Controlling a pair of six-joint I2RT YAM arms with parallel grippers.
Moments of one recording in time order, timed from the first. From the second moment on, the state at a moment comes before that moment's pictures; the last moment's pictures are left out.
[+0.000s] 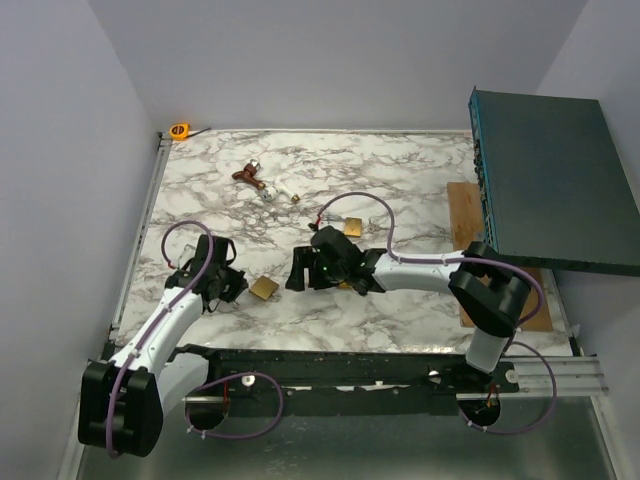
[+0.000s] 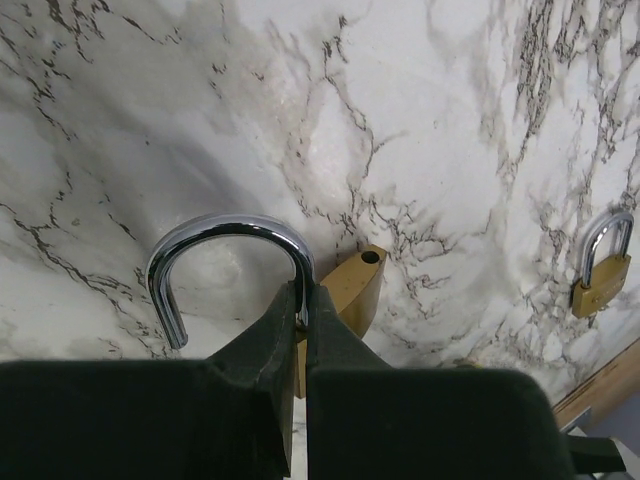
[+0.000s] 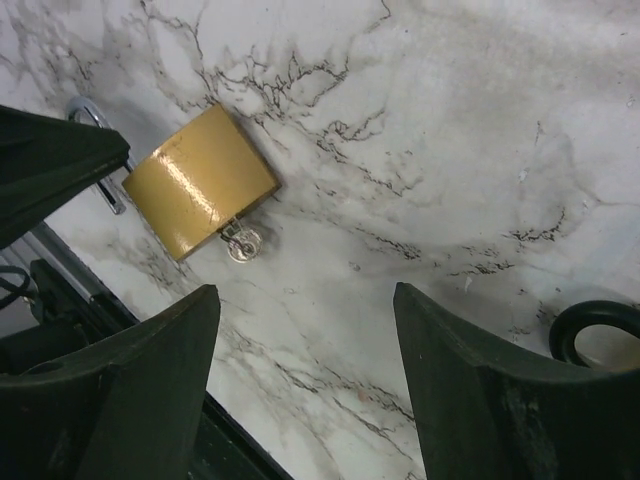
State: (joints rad) left arm -0.20 0.99 0.51 -0.56 -0.07 -1.27; right arm 0.98 1.79 1.05 0.00 -0.05 0.73
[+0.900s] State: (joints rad) left arm -0.22 0.98 0.56 -0.56 0.10 -1.12; right arm 1.29 1.94 0.95 0.50 0.45 0.13
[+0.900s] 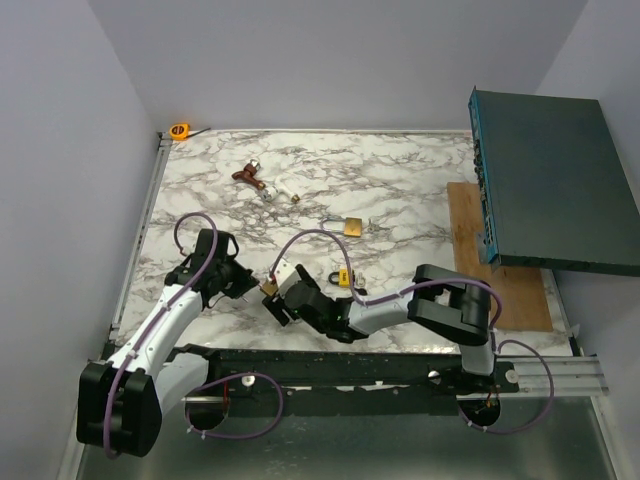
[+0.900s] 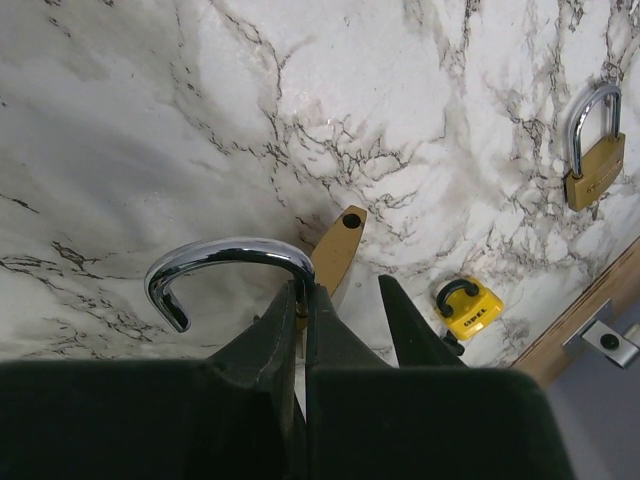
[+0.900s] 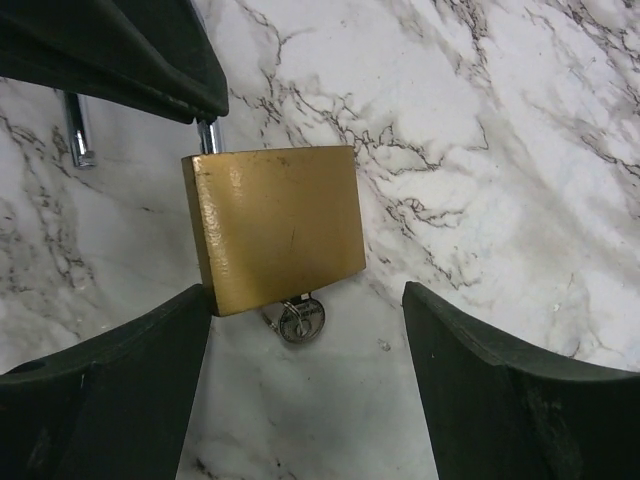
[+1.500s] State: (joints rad) left arm -0.22 0.99 0.58 -0.50 0.14 -1.11; right arm 1.30 2.07 1.02 0.69 0.60 -0.11
